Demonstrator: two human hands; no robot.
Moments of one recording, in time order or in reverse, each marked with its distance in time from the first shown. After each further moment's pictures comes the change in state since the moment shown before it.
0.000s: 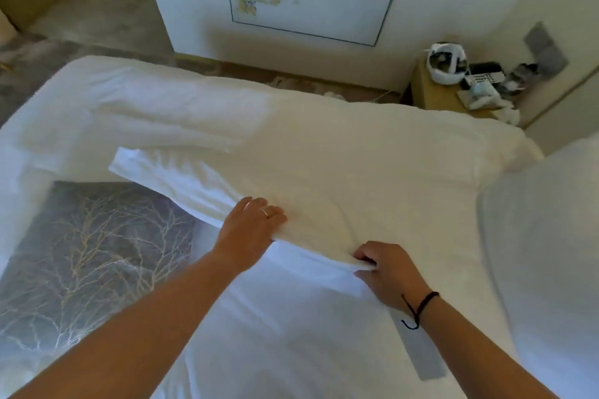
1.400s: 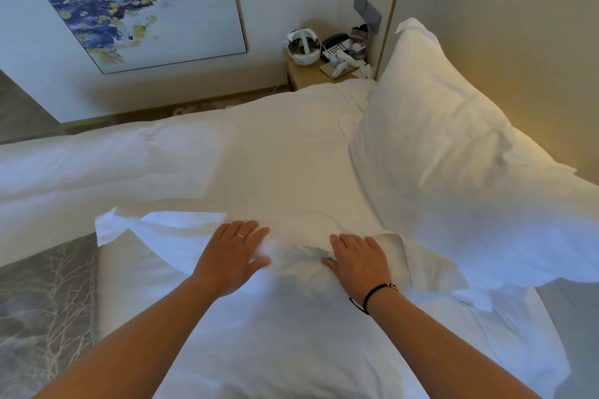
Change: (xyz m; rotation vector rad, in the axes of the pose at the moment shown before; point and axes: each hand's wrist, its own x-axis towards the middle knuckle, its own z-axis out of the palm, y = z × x) left_hand 0.029 0.257 0.016 0.024 -0.073 0.276; right_hand -0.189 0.194 -0.004 -0.392 0.266 0.265
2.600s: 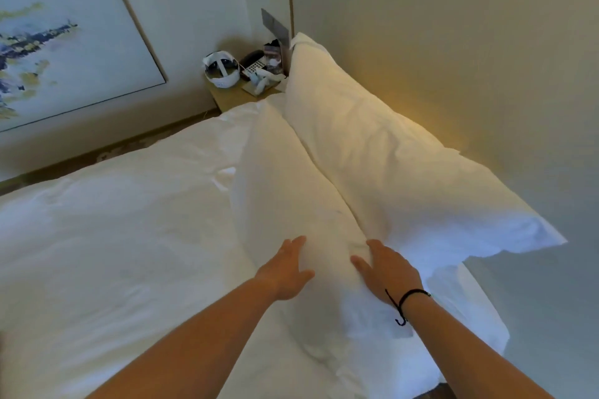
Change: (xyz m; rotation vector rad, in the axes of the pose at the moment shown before) left_hand 0.158 0.211 0.021 -0.543 -0.563 -0.067; right_hand -0.057 0.182 -0.024 0.447 -0.141 0.651
